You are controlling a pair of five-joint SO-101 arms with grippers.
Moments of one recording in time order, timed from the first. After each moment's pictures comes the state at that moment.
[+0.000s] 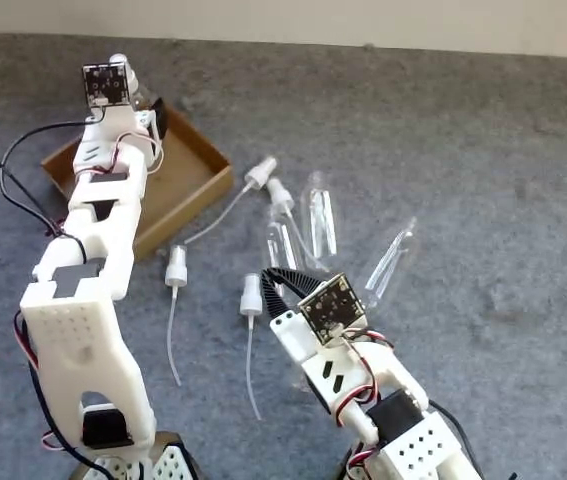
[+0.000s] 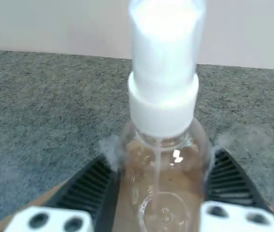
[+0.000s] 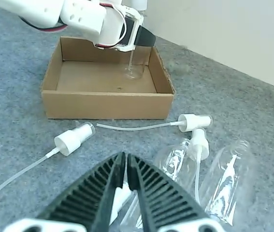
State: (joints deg) left arm -12.7 33.3 6.3 -6.5 4.9; right arm -38.2 -88.6 95.7 15.6 9.5
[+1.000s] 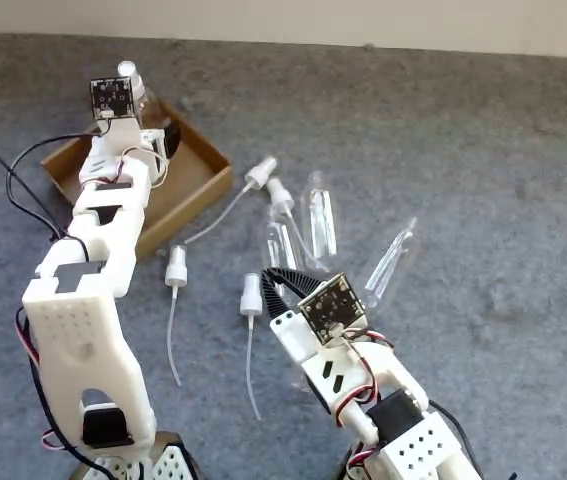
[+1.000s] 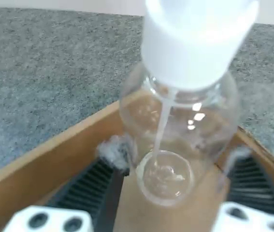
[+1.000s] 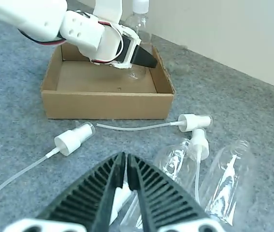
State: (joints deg) left arm -12.6 33.8 8.6 -6.0 5.0; right arm -38.2 -88.6 95.7 15.6 9.5
